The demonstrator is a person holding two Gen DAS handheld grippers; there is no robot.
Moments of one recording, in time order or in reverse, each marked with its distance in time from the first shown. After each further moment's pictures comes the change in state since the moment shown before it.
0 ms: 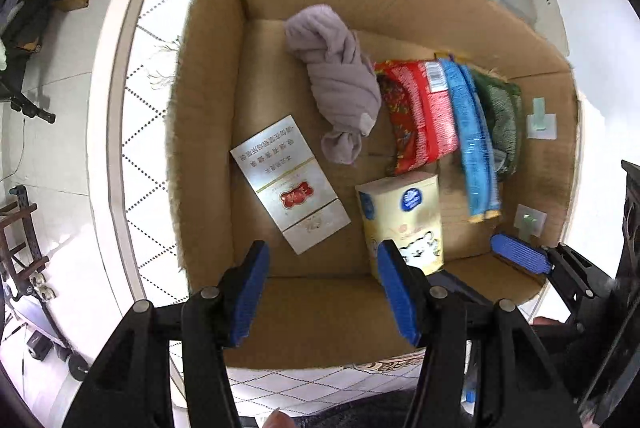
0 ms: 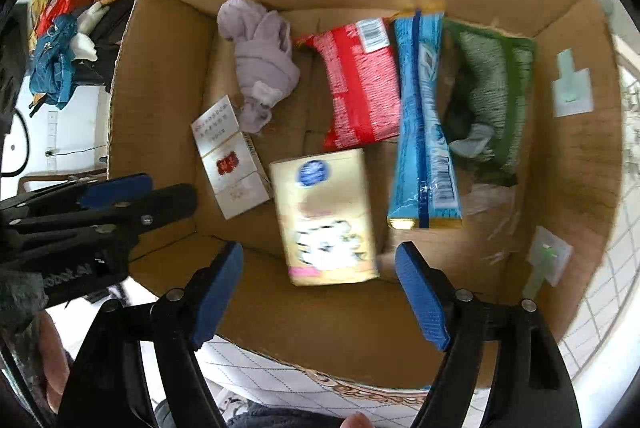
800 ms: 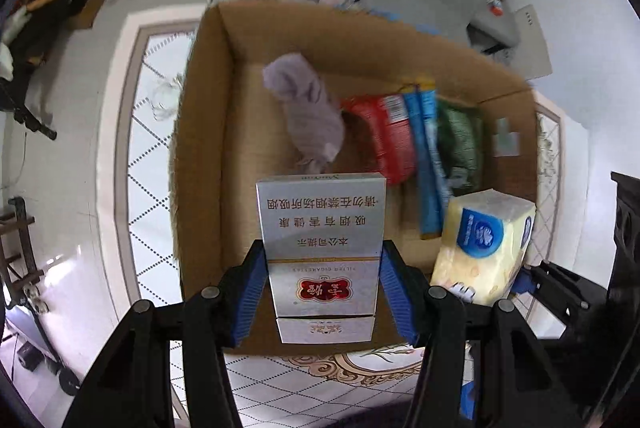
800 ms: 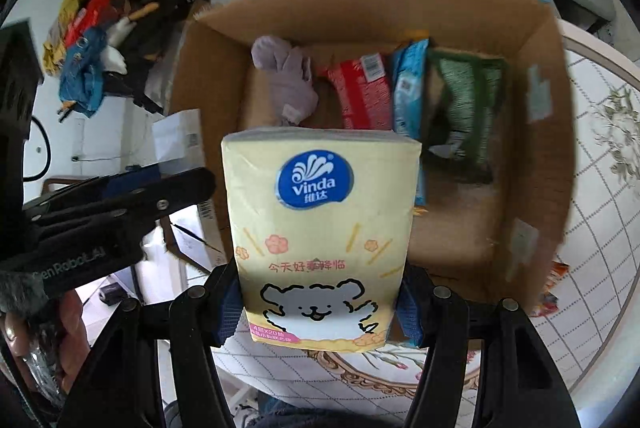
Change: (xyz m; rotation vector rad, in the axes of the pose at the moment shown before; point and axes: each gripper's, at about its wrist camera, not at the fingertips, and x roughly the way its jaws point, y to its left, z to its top) left arm -0.021 -0.012 0.003 0.011 -0.097 -0.012; right arm -0.031 0.007 -0.014 -0.012 -0.030 0.103
